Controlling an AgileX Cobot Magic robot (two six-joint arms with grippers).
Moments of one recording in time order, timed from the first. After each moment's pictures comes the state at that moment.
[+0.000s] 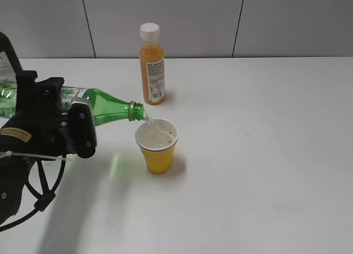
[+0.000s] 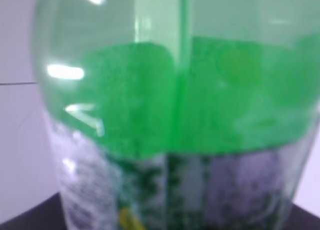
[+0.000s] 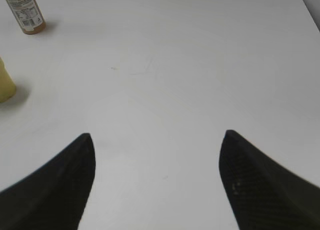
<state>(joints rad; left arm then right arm) -0.67 1.79 -0.43 -0.78 -1.16 1.81 0.03 0.00 -0.42 0.19 0.95 -0.09</state>
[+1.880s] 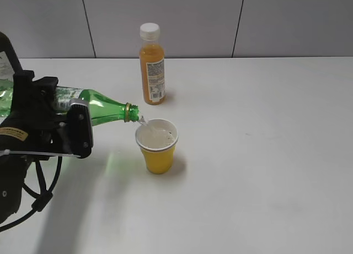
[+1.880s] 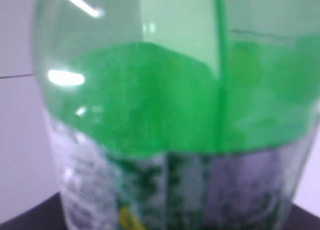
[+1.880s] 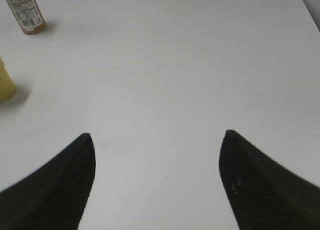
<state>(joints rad) -0.67 1.79 -0.43 -0.83 -1.17 1.89 0.03 0.00 -0.42 0.19 0.95 -0.09</state>
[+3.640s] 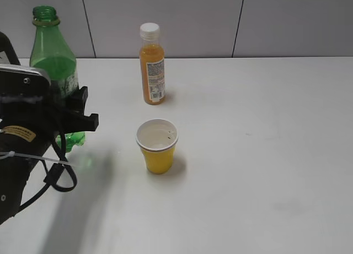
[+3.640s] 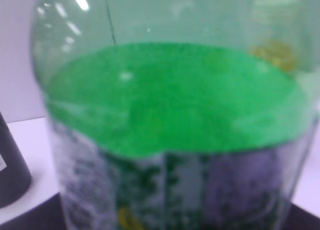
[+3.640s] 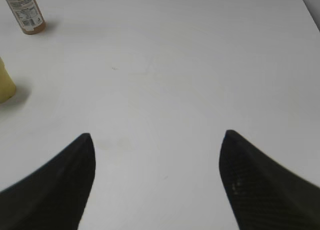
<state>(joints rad) -0.67 1.79 -0.43 -0.69 -1.17 0.34 0.03 0.00 -0.42 0.19 0.95 -0.09</state>
